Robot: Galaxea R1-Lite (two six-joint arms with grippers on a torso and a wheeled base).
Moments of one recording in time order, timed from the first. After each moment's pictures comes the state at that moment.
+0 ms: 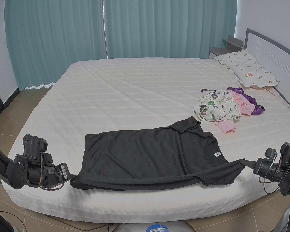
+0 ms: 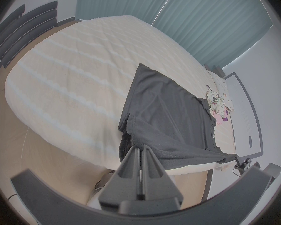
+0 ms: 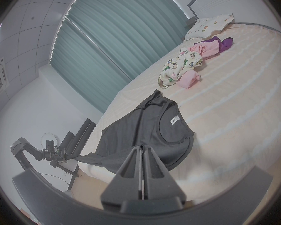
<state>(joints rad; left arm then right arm) -0.09 1.74 -0.41 -0.44 -0.19 -0.55 -0.24 2.08 -0.07 -1.55 0.74 0.37</state>
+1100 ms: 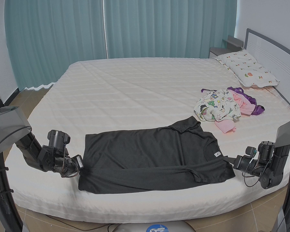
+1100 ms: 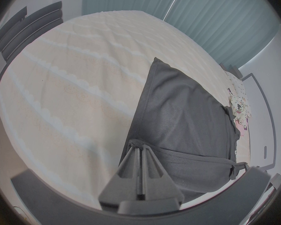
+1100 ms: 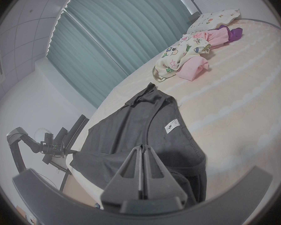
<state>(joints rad) -0.08 2.17 -0.78 -0.44 -0.09 -0.56 -0.10 2.40 -0.43 -1.53 0.60 0.39</state>
